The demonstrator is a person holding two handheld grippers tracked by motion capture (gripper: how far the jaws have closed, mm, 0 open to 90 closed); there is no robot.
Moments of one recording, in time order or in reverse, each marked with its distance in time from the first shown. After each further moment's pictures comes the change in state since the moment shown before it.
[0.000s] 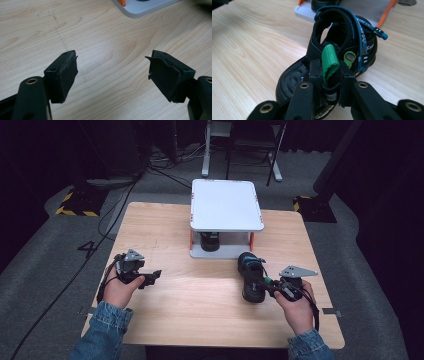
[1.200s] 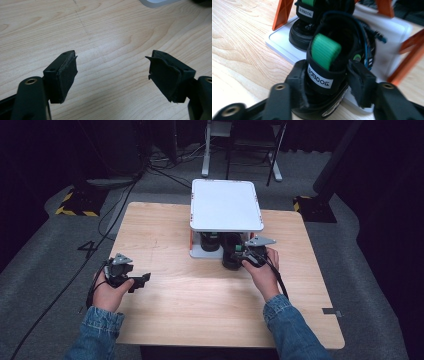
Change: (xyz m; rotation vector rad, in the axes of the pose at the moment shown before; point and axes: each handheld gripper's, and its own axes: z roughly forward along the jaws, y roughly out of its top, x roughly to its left) left arm 0.016 -0.017 -0.009 0.021 0.033 -0.045; right arm -0.015 0.065 0.114 -0.059 -0.105 -0.140
